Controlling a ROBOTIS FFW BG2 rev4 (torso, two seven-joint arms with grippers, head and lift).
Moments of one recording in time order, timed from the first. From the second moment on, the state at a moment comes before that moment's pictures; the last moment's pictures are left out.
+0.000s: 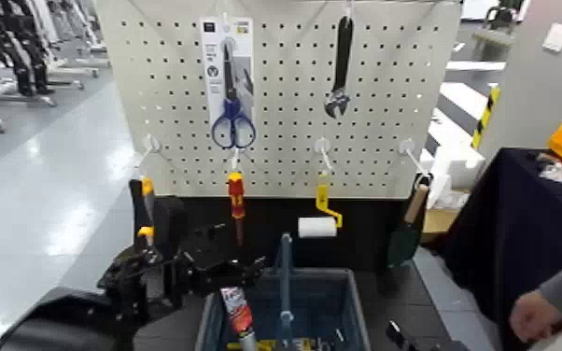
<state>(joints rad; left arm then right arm) -0.09 0.16 -0.12 -1.78 0.09 0.41 -0.68 0.39 -0.15 0.22 -1.84 -0.25 -0.02 0.04</state>
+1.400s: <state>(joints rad) 0.40 0.00 0.03 -1.88 -0.01 -0.02 -0.24 0.48 -0.14 0.20 -1.88 -0.14 -0.14 -0.12</state>
